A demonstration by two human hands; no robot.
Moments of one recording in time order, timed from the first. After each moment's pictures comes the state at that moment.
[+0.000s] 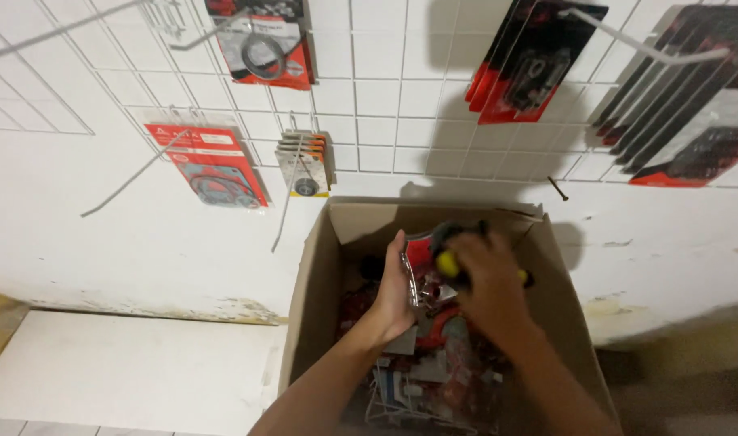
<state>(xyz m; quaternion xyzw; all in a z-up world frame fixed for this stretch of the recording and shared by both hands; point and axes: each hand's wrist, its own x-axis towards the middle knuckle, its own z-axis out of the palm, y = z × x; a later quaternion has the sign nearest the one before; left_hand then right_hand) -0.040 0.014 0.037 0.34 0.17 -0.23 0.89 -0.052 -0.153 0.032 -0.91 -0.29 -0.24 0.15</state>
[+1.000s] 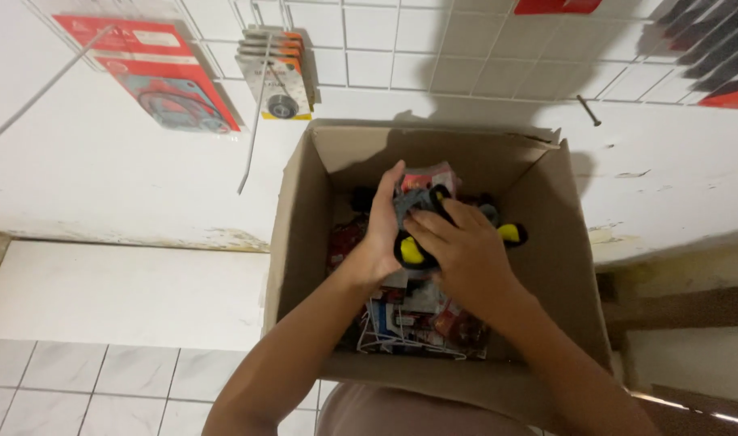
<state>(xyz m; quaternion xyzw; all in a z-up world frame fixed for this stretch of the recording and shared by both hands) -0.018 0.015 0.002 0.25 0.20 -0.30 0.90 -0.062 -0.147 -0.002 -0.89 -0.37 -0.18 0.17</state>
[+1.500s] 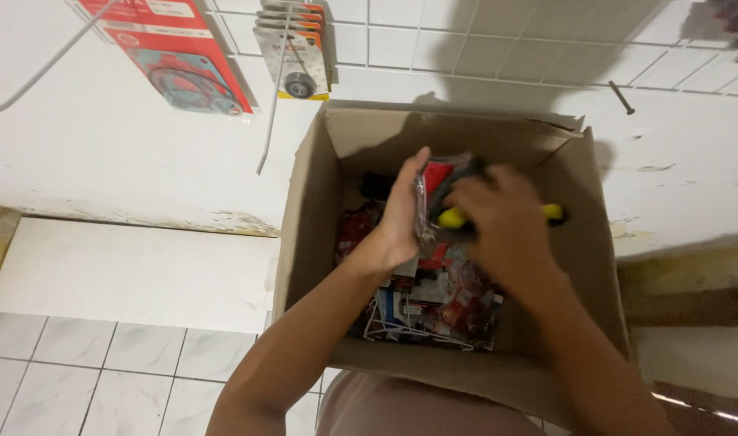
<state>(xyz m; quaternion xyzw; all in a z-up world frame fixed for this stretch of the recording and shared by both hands) -0.027 0.026 0.022 0.28 0.17 -0.28 0.90 -0.063 -0.142 0.041 -0.93 -0.32 -0.16 0.04</state>
